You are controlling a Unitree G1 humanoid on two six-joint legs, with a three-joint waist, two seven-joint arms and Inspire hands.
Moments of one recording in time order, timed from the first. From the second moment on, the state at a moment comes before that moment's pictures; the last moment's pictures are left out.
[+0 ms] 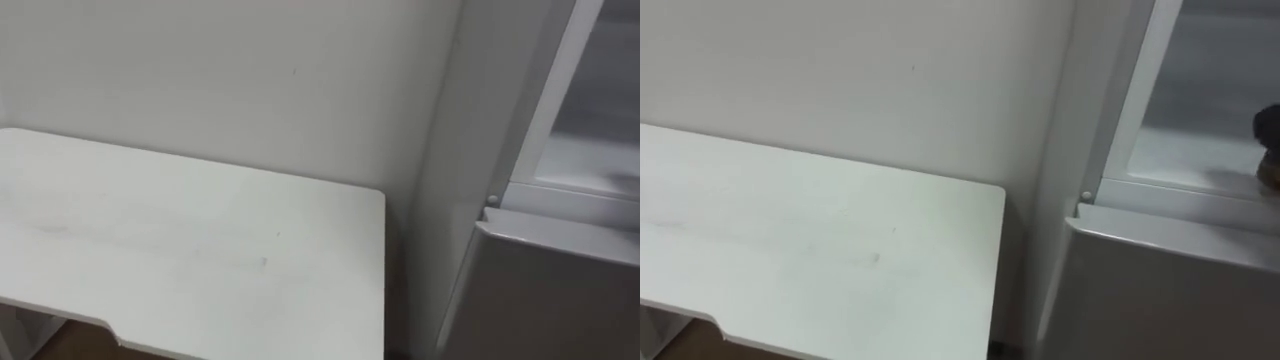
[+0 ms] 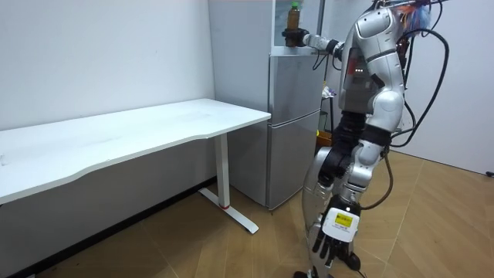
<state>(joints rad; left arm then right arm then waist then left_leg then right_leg) 0.45 0.26 0.28 0.93 -0.01 0.09 -0.10 -0.59 -0.82 -0.15 0.48 0.64 0.14 -0.35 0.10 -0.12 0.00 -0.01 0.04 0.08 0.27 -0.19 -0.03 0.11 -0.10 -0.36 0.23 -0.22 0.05</state>
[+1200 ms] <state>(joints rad) 0.46 0.32 0.25 0.88 -0.06 0.13 -0.09 -0.69 -0.83 -0.02 0.71 0.70 -0.01 -0.32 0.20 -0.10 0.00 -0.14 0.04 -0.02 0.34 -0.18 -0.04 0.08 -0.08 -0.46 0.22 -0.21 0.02</state>
